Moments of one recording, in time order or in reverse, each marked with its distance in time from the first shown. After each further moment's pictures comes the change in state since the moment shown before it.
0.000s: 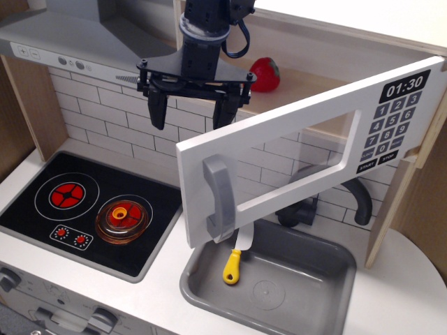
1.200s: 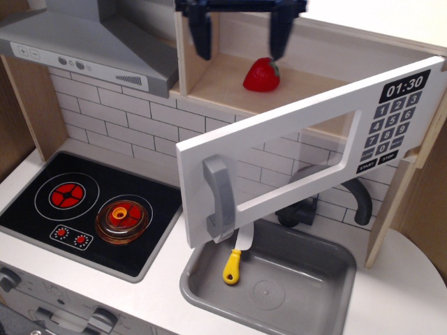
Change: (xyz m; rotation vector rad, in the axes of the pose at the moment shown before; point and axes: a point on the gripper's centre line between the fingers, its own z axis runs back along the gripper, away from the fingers) arm -0.015 -0.041 0.103 -0.208 0.071 -0.125
